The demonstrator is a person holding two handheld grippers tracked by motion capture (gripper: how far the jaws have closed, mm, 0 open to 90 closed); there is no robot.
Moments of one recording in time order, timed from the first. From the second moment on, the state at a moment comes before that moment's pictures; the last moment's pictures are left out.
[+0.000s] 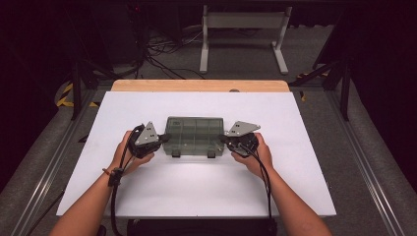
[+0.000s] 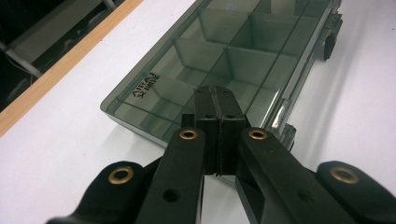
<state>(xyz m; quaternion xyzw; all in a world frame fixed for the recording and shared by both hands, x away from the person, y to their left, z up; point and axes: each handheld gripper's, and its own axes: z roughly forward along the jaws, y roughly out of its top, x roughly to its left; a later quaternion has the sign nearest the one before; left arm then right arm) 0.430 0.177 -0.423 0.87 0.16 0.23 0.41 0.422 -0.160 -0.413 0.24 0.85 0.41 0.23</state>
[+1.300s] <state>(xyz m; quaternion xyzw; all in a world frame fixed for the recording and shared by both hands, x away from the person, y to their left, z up) 0.433 0.178 -0.442 0.86 0.17 0.21 0.44 0.416 -0.164 -0.430 0.25 0.84 0.42 0.23</state>
